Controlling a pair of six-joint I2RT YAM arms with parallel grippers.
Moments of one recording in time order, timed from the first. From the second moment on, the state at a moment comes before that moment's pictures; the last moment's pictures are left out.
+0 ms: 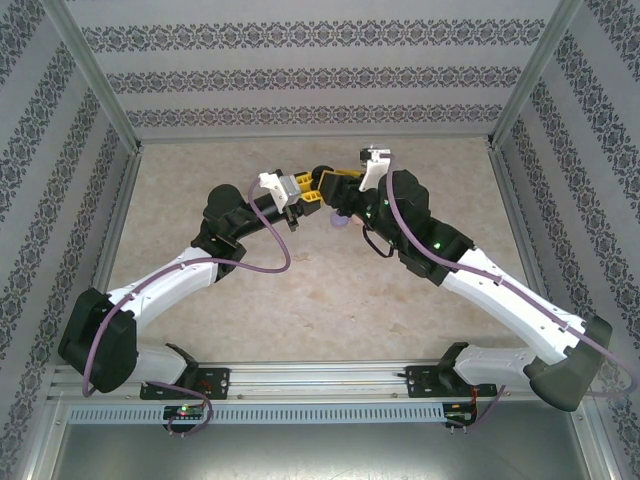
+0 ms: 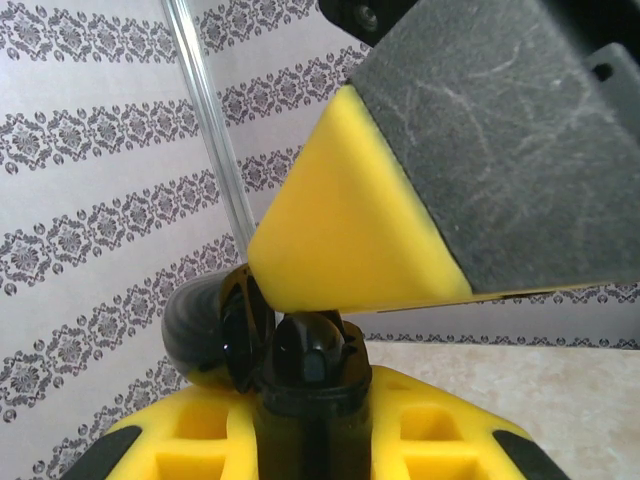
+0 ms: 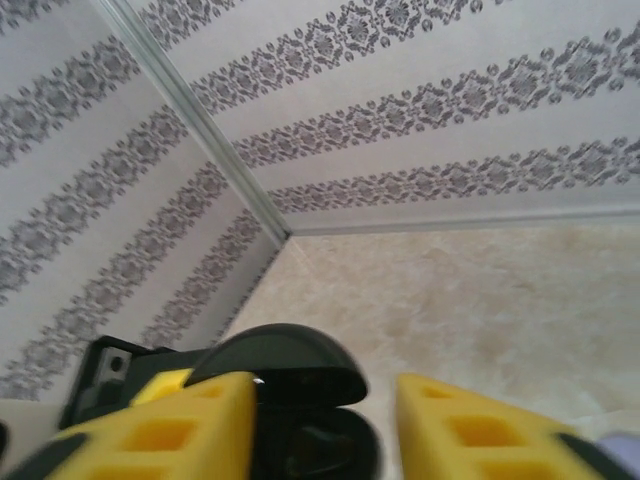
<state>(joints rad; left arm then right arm) -0.54 1.36 0.89 0.69 0.57 0.15 0.79 1.19 1.21 -0.18 0.15 0.54</state>
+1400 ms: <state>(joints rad) -0.56 1.46 0.89 0.61 0.65 0.12 0.47 1.30 1.36 -0.52 -0.46 0.64</state>
